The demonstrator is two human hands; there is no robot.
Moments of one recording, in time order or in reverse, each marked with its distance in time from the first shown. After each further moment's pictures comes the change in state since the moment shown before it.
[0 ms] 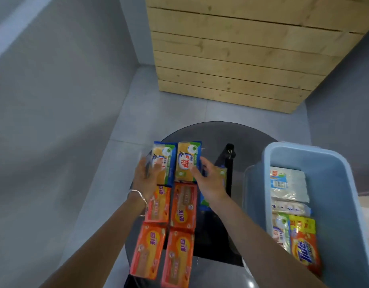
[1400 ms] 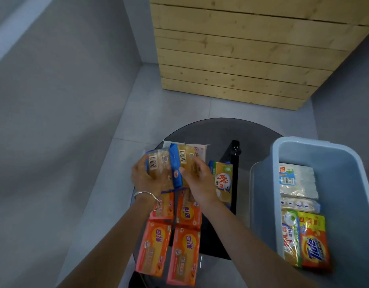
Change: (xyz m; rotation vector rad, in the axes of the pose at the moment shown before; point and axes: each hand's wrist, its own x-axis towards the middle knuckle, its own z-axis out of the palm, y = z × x) left_hand 0.013 -0.021 0.000 0.285 0.283 0.256; right_hand -0.014 0.007 0.032 0.058 -0.012 -0.067
